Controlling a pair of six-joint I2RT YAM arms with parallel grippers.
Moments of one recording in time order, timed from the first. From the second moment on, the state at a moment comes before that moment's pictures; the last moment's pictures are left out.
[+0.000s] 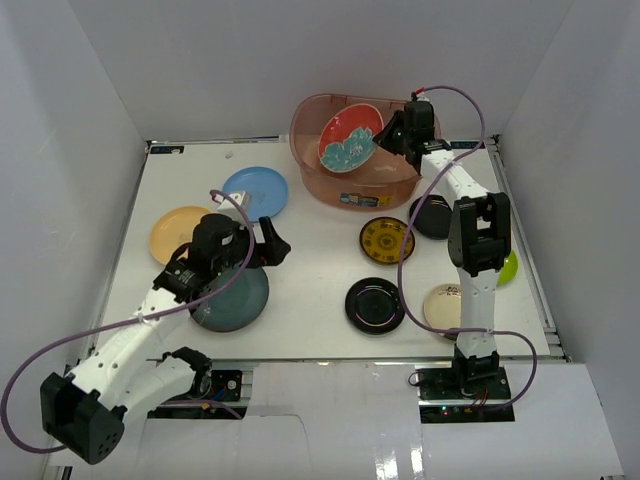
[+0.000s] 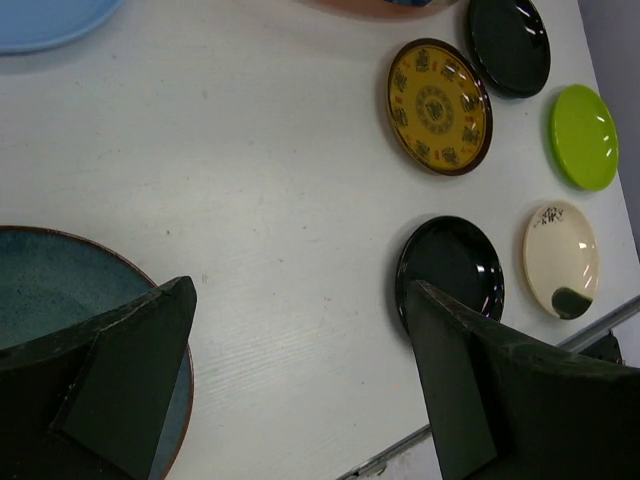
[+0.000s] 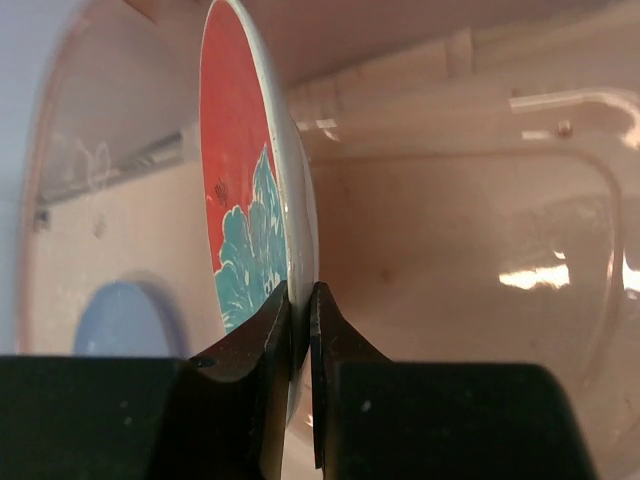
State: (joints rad) left arm -0.51 0.90 0.75 -0.34 0.06 -0.50; right arm 0.25 2.20 1.92 -0.12 -0.11 0.63
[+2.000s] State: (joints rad) left arm 0.11 2.21 1.64 -0.26 0.30 -0.46; right arm 0.83 1.72 1.15 0.19 -0.23 0.56
